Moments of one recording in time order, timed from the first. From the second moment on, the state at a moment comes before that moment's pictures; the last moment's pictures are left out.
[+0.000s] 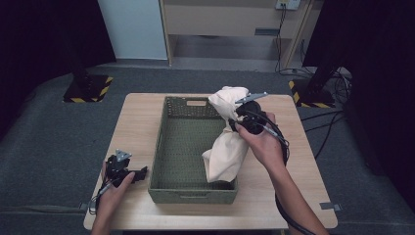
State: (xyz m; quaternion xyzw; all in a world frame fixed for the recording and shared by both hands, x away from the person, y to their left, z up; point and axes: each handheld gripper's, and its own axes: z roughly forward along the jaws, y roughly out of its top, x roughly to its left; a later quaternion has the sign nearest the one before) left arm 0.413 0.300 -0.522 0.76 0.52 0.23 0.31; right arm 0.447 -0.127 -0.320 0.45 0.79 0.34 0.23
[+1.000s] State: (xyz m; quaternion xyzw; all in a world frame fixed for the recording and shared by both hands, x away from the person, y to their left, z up) left arm 0.413 0.300 -0.522 0.76 0.52 0.23 0.31; right arm 0.446 -0.173 -0.327 0.49 0.77 0.32 0.25
